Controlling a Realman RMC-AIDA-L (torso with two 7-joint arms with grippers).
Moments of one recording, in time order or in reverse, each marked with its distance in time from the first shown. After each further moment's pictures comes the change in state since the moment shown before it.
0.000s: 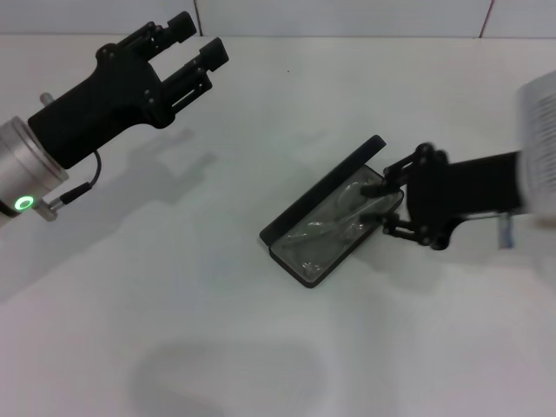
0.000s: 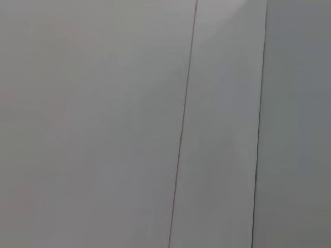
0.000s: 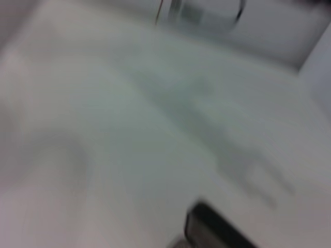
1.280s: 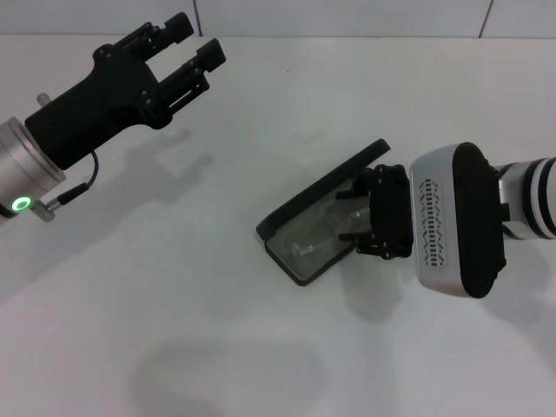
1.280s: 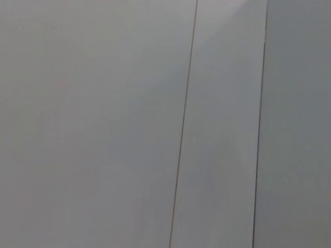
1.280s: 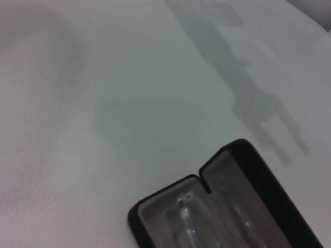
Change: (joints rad) left arm 0.005 0.002 0.000 0.004 0.000 0.001 0.000; right arm 0.012 0.005 -0.343 0.016 -0.271 0.391 0.077
